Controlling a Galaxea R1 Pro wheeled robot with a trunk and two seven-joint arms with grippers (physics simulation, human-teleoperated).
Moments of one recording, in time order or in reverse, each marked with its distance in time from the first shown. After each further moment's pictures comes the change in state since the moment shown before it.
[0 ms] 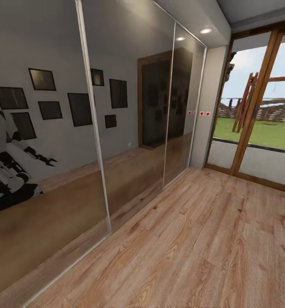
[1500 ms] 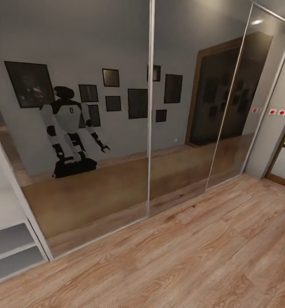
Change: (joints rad) left arm -0.013 -0.002 0.003 -0.050 0.008 -0.002 0.004; right arm 0.000 0.002 -0.001 -0.003 -0.001 0.000 0.001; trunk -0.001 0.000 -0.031
